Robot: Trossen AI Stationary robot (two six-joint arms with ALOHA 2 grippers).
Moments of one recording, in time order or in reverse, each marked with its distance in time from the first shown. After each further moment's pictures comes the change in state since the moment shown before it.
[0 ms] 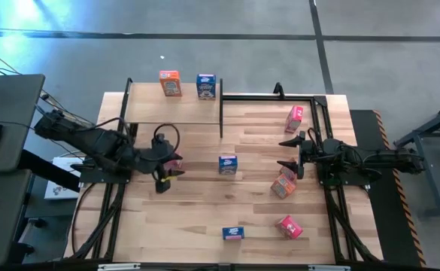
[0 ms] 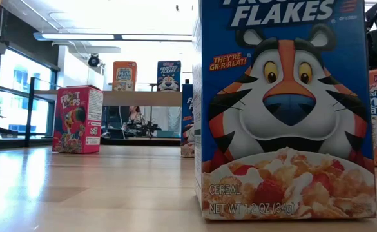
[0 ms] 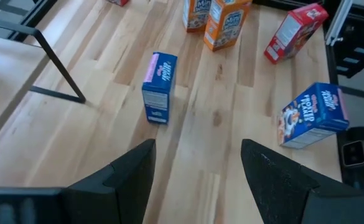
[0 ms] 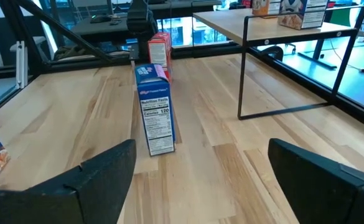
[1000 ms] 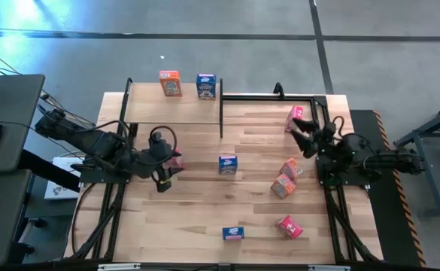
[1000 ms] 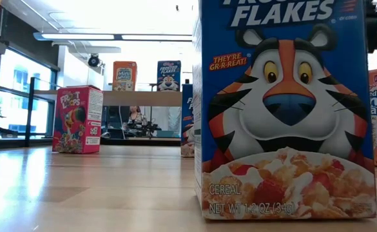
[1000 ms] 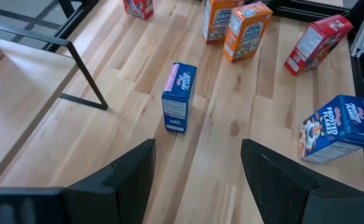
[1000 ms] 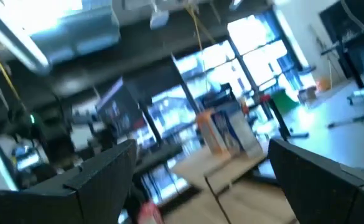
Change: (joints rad) left arm -0.027 0.000 0.000 -0.013 -0.127 -0.024; right arm -0.002 0.000 0.002 0.563 0.318 0.261
